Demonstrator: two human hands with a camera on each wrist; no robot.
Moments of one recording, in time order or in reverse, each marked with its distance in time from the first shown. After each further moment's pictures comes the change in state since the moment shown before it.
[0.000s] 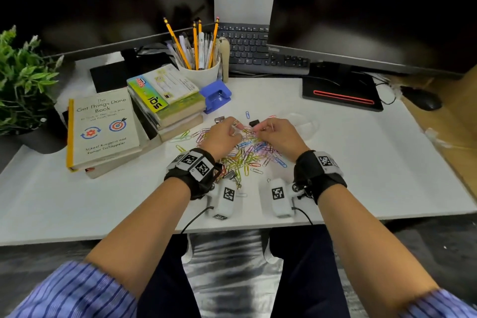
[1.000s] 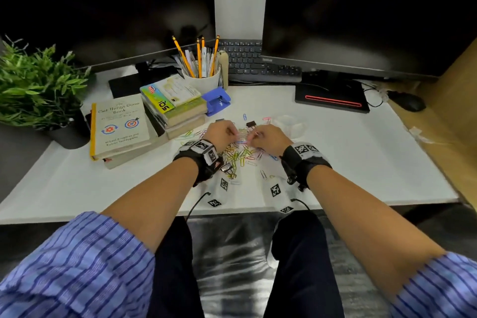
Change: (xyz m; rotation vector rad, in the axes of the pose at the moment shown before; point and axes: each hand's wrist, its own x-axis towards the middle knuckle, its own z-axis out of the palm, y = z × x) left_hand -0.002 0.000 0.000 0.199 0.074 0.056; right_hand -0.020 -0.007 0.001 -0.294 -0.138 -0.084
